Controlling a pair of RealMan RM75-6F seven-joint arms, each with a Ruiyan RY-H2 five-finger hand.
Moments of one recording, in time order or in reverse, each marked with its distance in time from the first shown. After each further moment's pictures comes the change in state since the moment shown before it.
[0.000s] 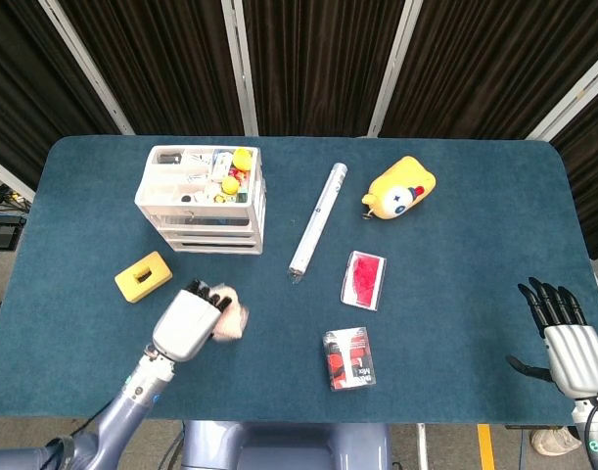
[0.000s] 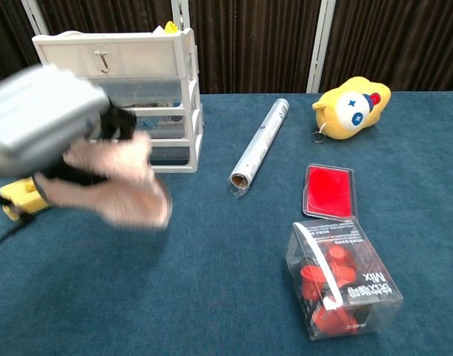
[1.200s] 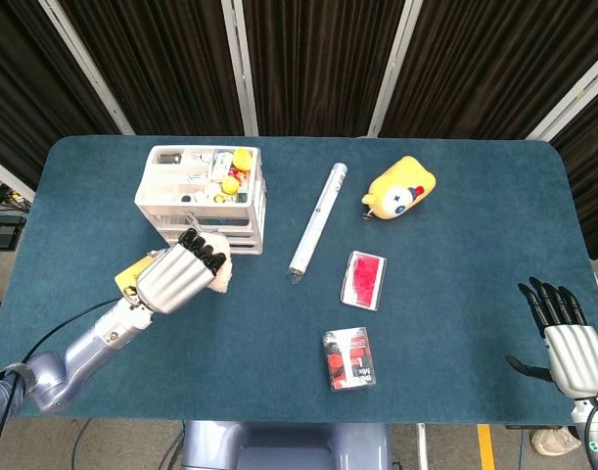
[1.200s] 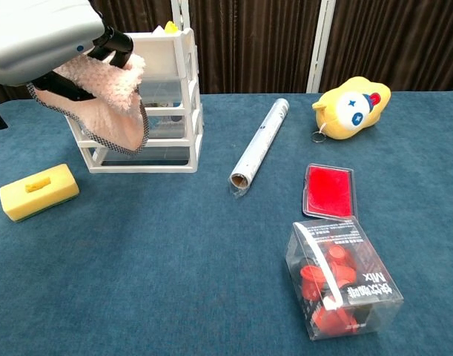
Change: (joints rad) left arm -0.176 0.195 -0.080 0.255 0.219 -0.062 -0.182; right arm -0.001 0.000 0.001 -0.003 0.003 -0.001 0.001
